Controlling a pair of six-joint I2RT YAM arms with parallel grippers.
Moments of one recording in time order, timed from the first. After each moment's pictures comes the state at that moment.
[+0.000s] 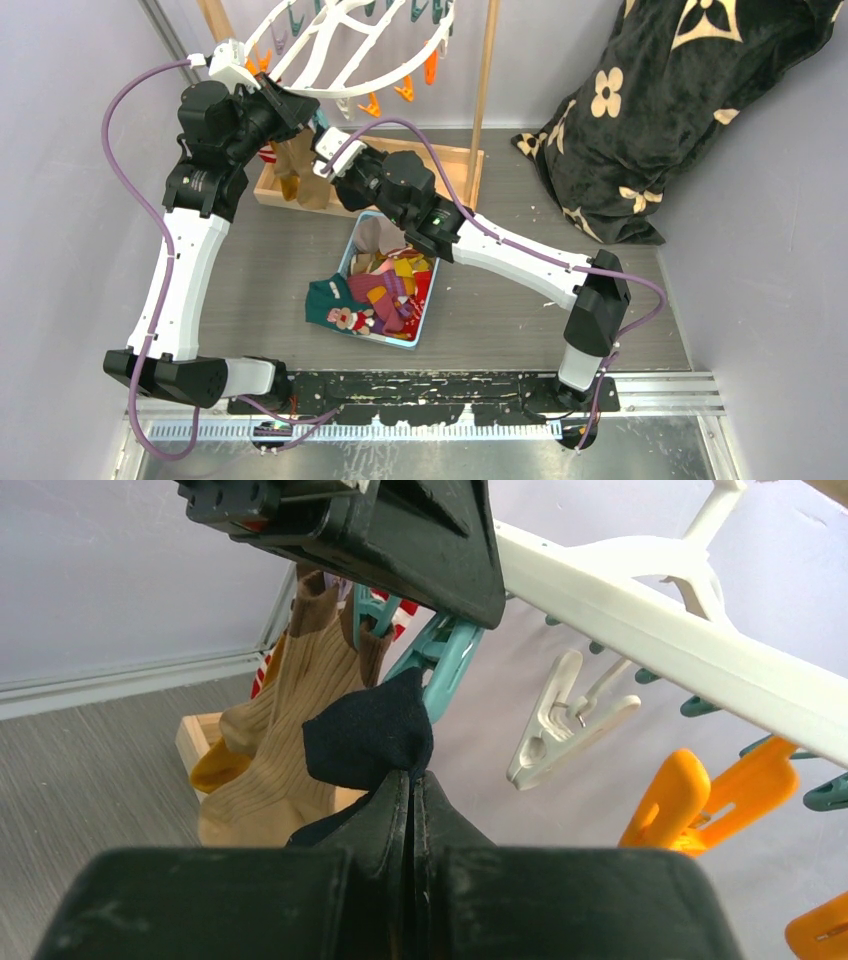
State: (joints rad) left arm -0.18 1.31 1.65 -0.42 0.18 -0.55; right arm 1.02 1.74 1.63 0.29 0.24 -0.59
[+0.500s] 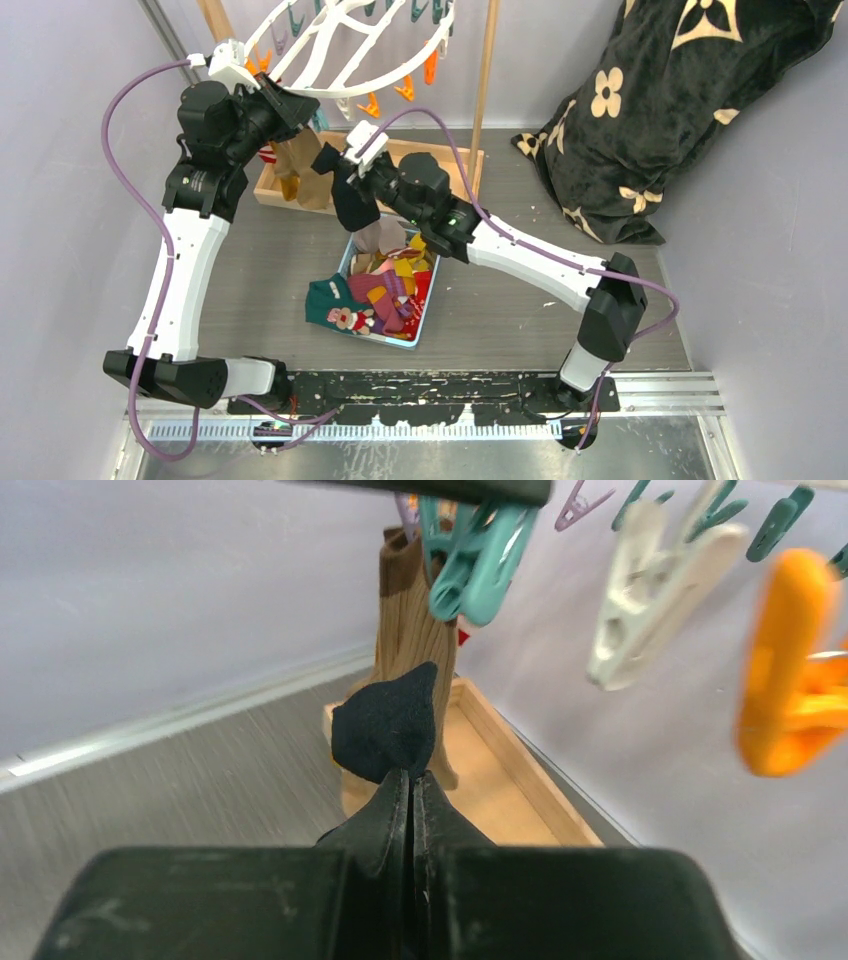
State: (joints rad) left arm -0.18 1.31 1.65 -0.42 0.18 -0.55; right arm 0.97 1.67 1.51 0.25 0.09 -0.27
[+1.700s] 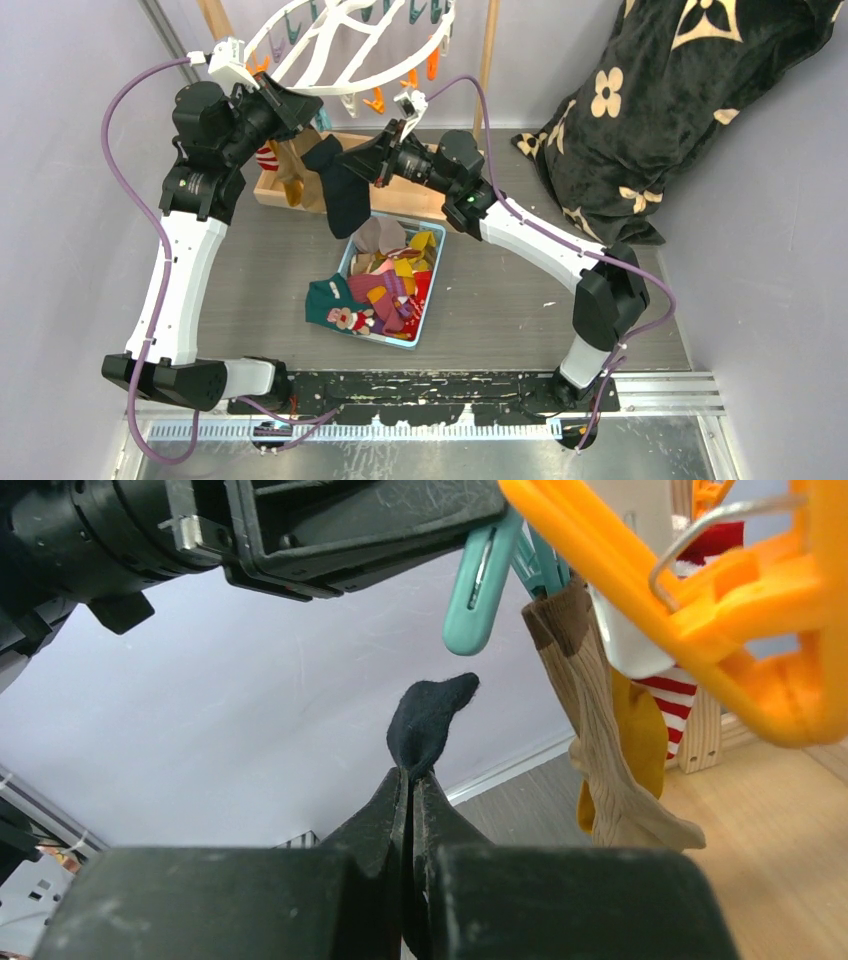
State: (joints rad) left arm -0.18 1.30 1.65 -0.40 0.26 -0.55; right arm 0.76 1.69 1.45 0.54 -0.46 0.52
